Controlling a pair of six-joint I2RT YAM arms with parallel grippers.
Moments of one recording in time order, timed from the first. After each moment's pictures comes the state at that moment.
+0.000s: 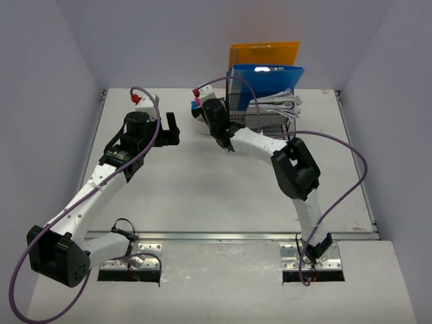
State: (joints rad) left arm -0.30 1.12 0.98 -0.29 -0.14 -0.26; right arm 0.69 2.15 1.61 0.22 0.50 -0.16
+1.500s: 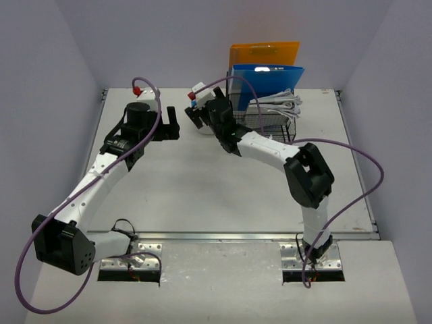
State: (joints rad) left arm -0.27 1.20 1.07 -0.36 -0.10 -0.25; right arm 0.71 2.04 1.50 0.38 0.36 -0.31
